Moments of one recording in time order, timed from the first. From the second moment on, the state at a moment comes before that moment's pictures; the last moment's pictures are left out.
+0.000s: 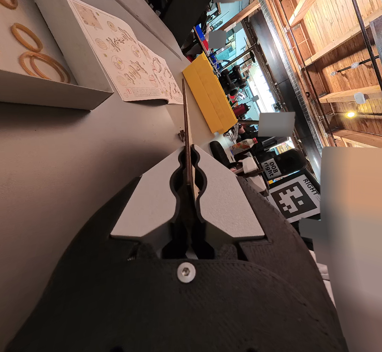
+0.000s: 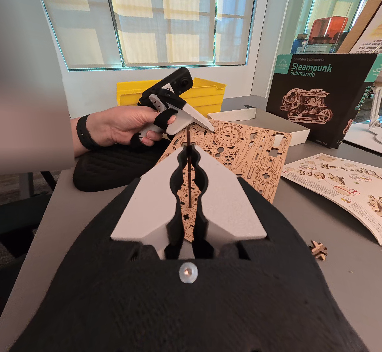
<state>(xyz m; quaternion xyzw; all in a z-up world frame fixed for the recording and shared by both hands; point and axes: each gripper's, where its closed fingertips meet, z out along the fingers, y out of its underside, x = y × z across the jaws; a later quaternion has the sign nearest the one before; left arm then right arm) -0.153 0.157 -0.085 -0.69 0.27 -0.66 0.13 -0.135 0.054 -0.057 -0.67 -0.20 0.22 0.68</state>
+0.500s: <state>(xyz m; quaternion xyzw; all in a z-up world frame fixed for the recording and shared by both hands) -0.153 0.157 -0.085 -0.69 0.26 -0.66 0.12 -0.143 0.050 -0.059 -0.66 -0.23 0.19 0.69</state>
